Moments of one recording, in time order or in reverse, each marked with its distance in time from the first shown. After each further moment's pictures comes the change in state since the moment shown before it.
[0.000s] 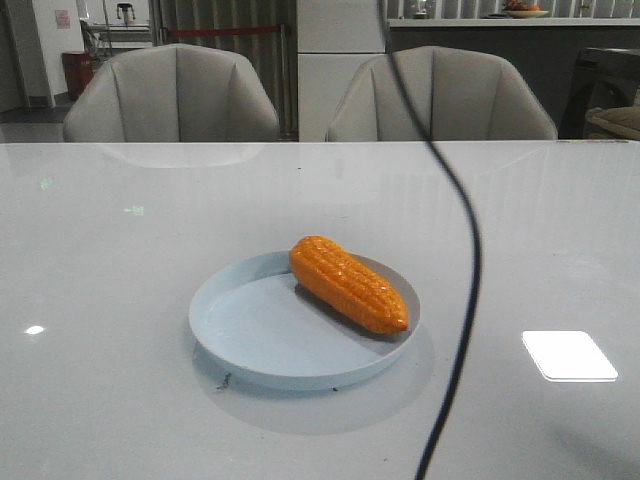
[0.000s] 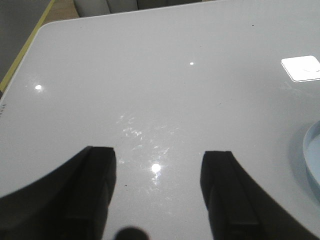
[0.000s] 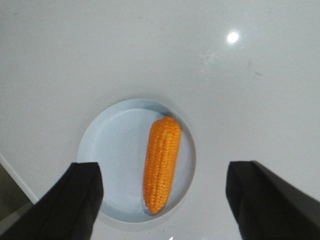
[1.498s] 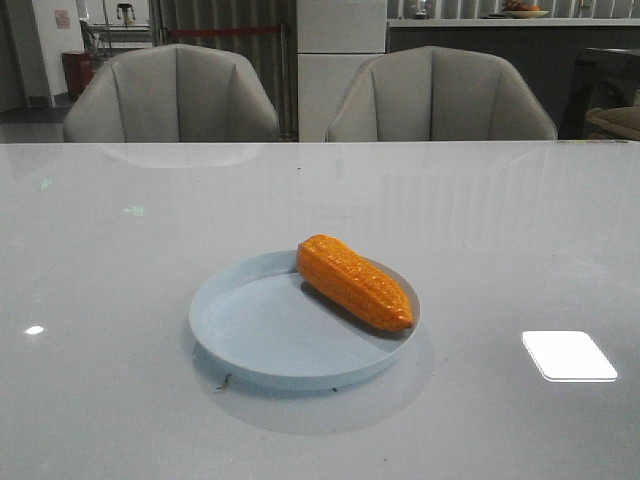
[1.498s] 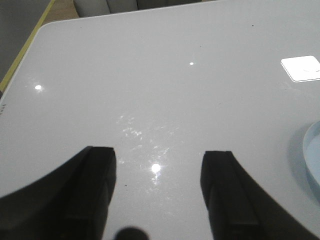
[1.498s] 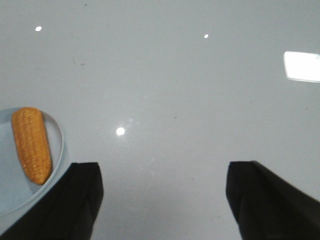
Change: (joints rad) left arm 0.000 0.000 0.000 0.000 0.000 0.000; right arm -0.443 -1.011 1.277 0.024 -0.715 -0.008
